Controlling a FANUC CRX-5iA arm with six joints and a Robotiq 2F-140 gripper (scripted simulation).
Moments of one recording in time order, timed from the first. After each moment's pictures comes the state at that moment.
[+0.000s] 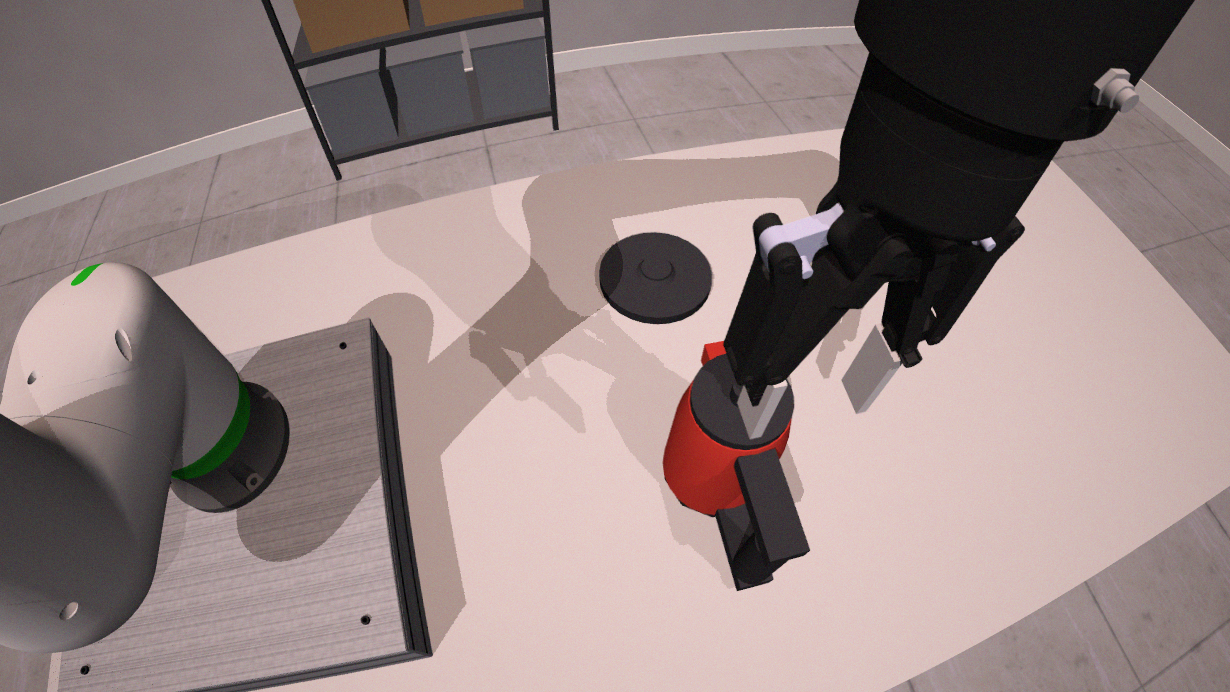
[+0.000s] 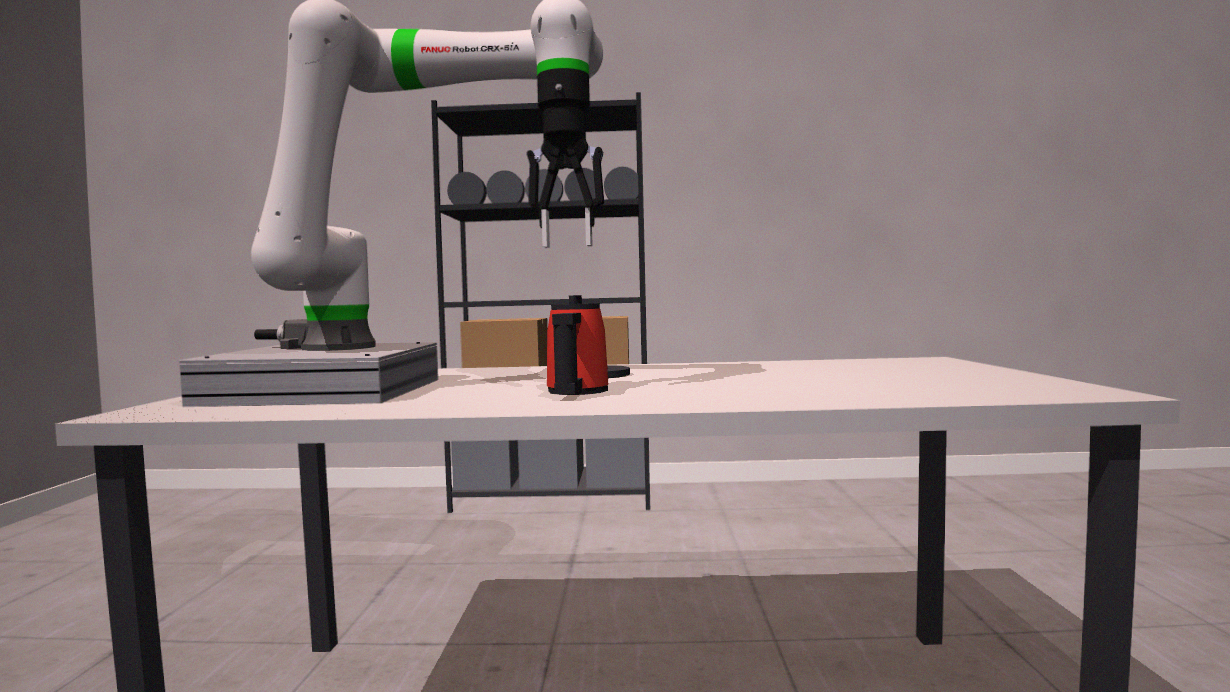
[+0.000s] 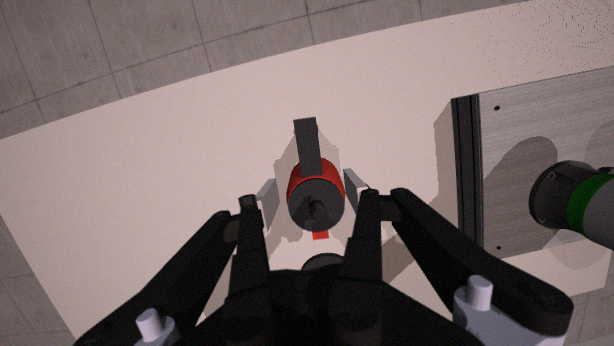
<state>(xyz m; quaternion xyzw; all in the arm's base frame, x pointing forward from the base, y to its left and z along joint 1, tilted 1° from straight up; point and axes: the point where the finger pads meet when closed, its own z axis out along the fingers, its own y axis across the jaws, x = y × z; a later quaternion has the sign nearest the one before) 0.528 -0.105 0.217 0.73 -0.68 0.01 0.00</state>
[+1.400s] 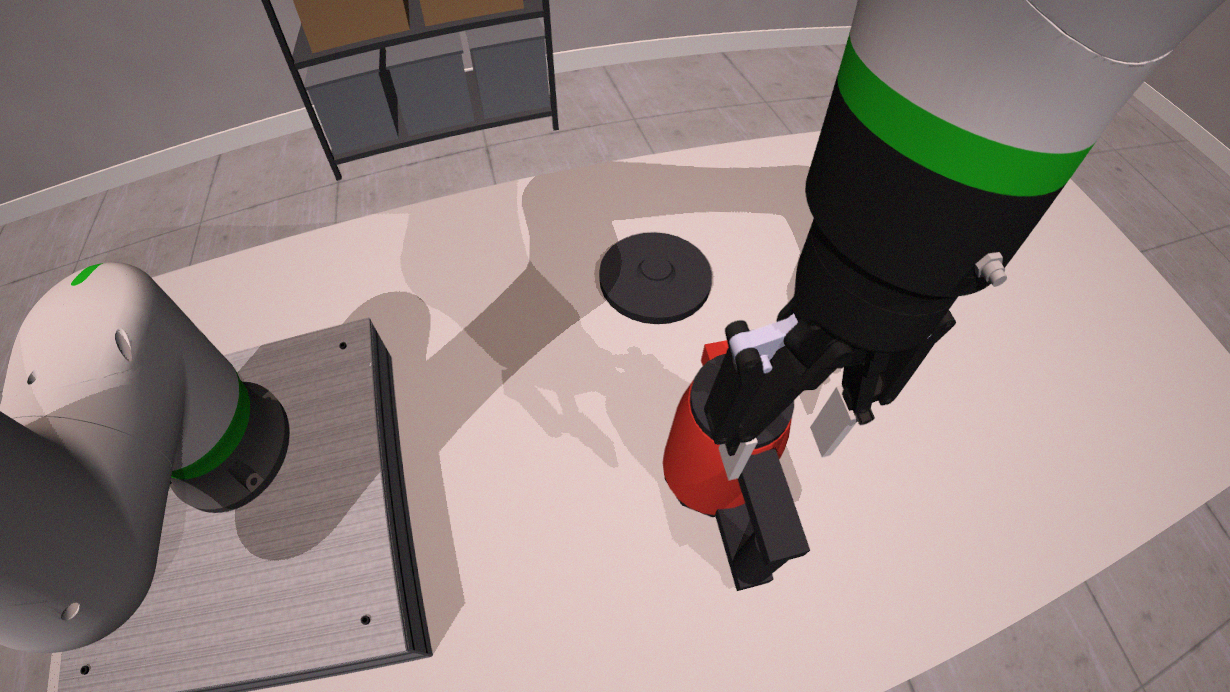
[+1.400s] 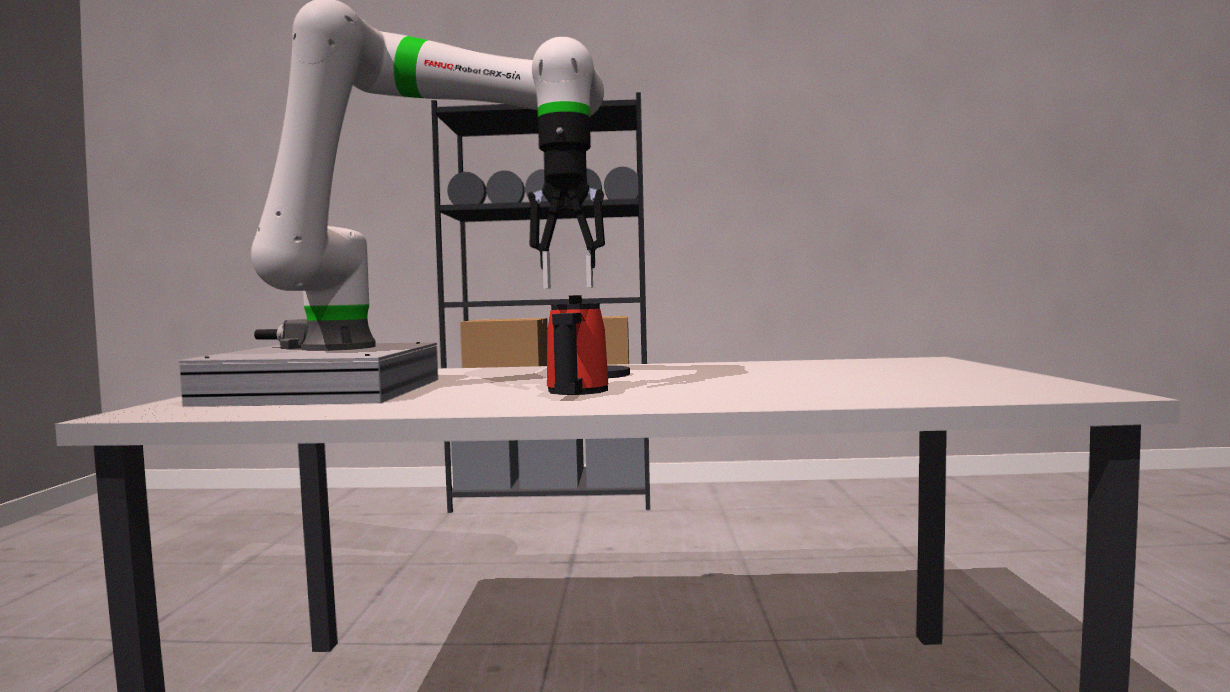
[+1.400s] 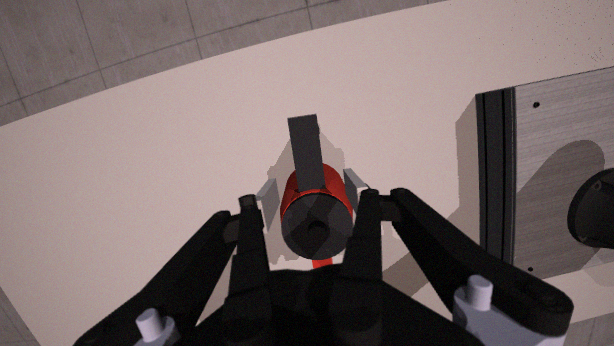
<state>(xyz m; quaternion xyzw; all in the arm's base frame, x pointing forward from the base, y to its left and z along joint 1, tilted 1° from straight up) 0.528 -0.106 0.143 0.73 -0.68 0.01 0.00</state>
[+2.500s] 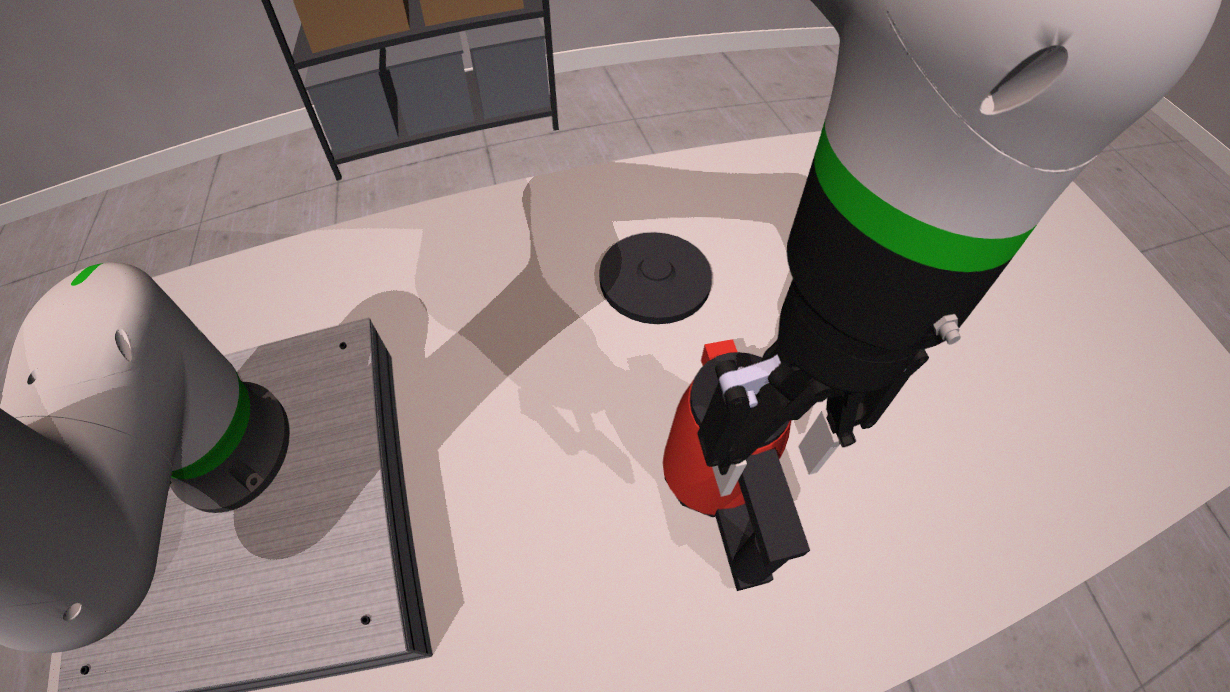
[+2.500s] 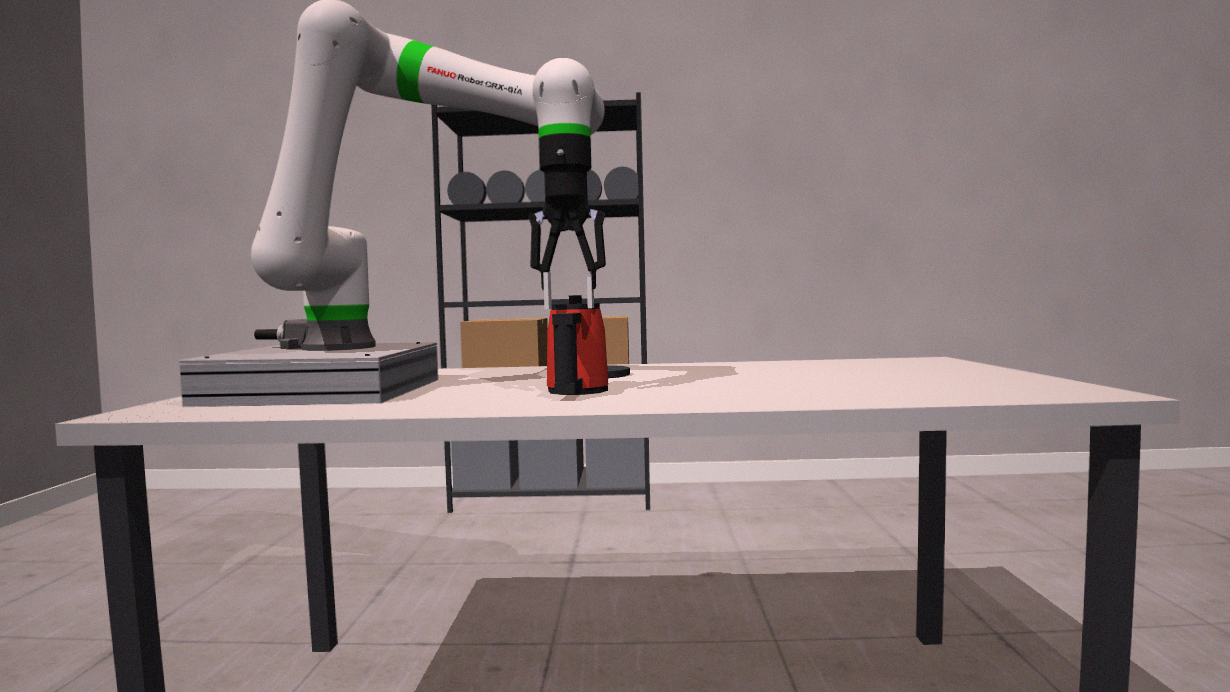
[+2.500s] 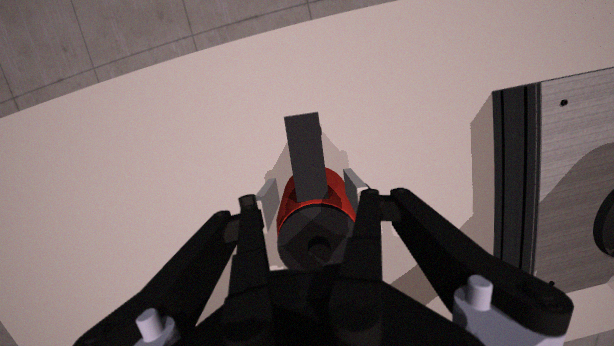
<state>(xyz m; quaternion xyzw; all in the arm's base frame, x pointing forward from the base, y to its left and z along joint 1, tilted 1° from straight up) 0.529 -0.106 0.106 0.73 -0.68 0.01 0.00</state>
